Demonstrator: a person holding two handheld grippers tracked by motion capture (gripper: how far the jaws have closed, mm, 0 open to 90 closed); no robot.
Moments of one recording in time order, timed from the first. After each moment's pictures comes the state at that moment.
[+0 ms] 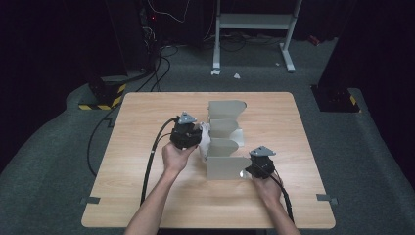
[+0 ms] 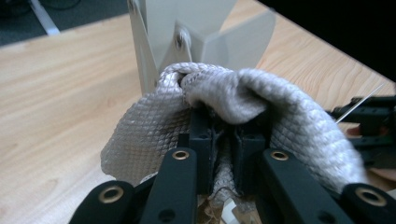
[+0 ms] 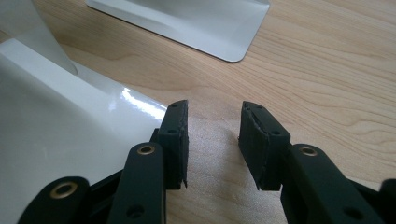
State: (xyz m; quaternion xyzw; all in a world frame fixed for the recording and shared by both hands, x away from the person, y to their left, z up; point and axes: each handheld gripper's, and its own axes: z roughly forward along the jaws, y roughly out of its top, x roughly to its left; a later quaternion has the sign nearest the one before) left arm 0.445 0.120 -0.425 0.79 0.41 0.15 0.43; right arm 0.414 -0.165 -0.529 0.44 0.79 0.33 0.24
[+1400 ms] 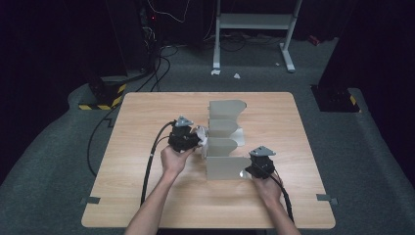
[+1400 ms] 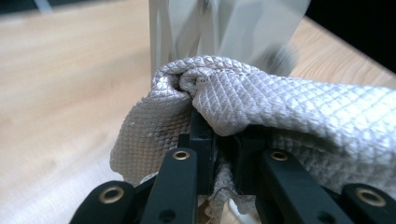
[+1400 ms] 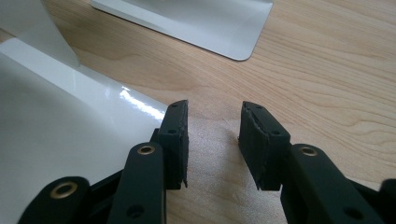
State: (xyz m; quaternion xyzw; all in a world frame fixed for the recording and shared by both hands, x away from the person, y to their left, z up) left arm 0.448 0.132 -0.433 0.78 0.42 0.14 0.45; right arm 0.414 -0.165 -0.530 0.44 0.80 0.33 0.24
